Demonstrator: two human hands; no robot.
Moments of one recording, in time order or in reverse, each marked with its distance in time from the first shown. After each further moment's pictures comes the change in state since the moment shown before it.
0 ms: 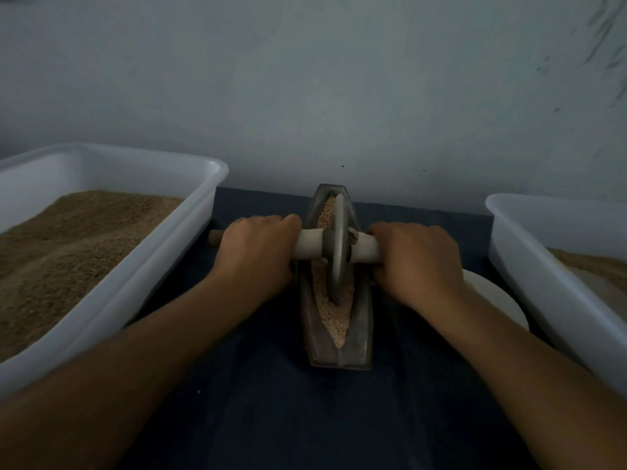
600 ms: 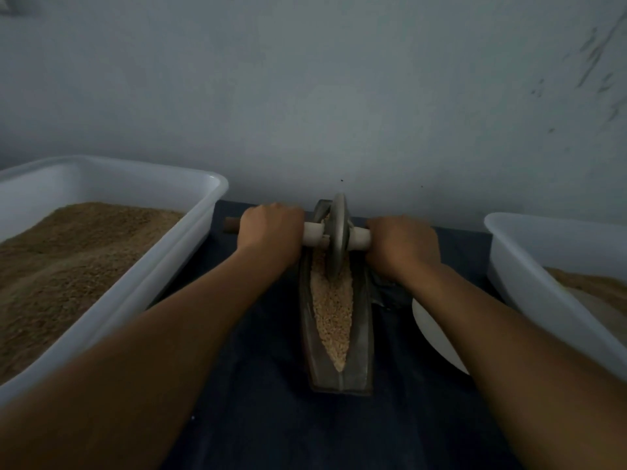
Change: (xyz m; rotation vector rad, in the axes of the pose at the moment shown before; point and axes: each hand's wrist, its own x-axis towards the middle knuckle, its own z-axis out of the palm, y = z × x) left_hand 0.065 -0.002 0.012 0.029 -0.082 -0.100; right_hand 0.062 0.011 0.023 0.044 -0.110 0.140
